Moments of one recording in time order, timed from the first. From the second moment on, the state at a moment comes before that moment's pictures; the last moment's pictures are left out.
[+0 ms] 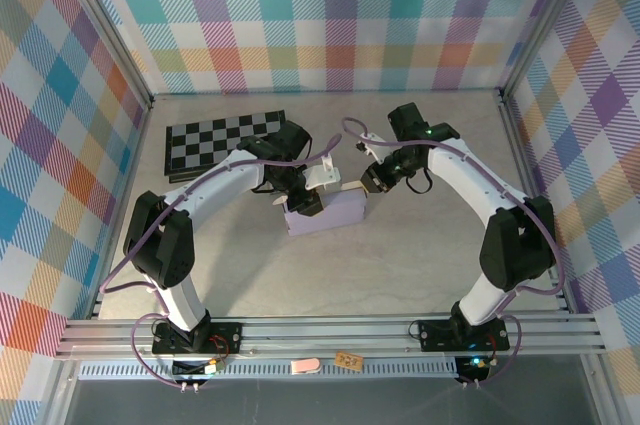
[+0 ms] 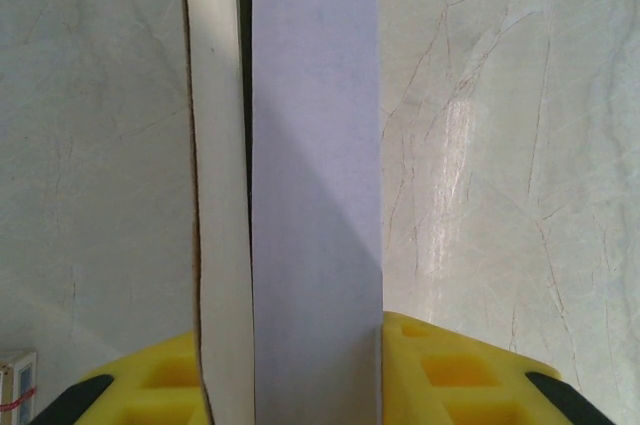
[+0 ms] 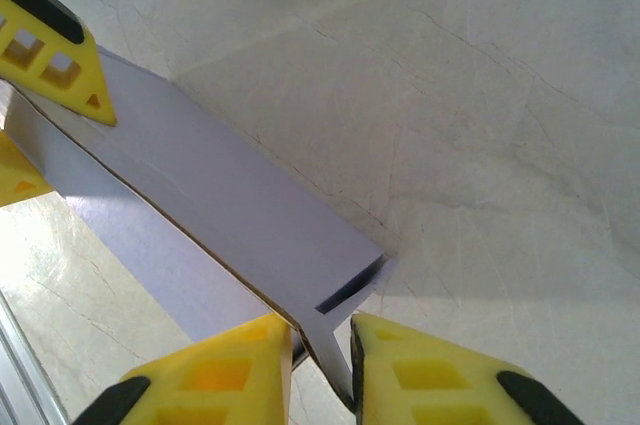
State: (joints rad) left arm -0.58 1.74 1.42 -0.90 0.45 0.68; right arm 0.40 1.65 1.39 -0.92 -0.45 -0.34
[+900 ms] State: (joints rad) left arm -0.58 1.76 1.44 -0.89 0.45 0.63; right arm 0.47 1.65 1.44 -0.96 -0.30 -0.08
